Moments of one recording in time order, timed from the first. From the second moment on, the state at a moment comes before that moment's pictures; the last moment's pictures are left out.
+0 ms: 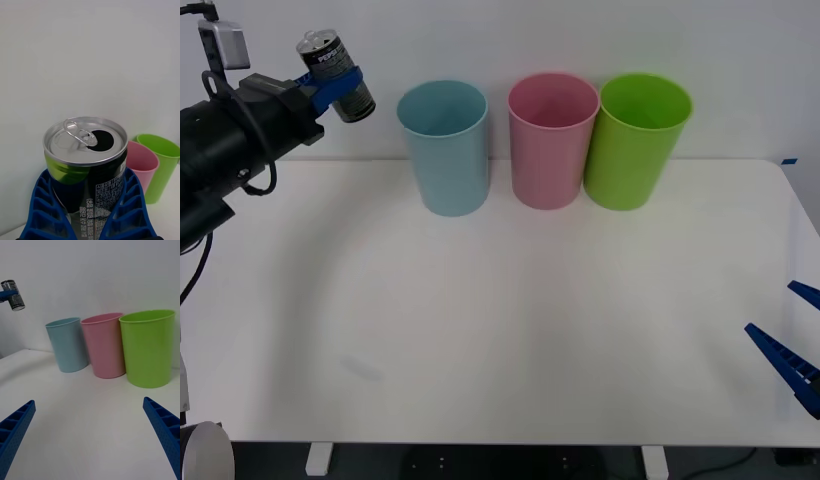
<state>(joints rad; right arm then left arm) 0.35 -0.40 -0.52 -1.66 0.96 -1.22 0.00 -0.54 0.30 0.43 -1.53 -1.71 -0.96 0.66</state>
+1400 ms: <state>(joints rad) 0.35 -0.40 -0.52 -1.66 0.96 -1.22 0.00 -0.96 0.25 0.32 -0.97 -1.96 -0.70 0.50</state>
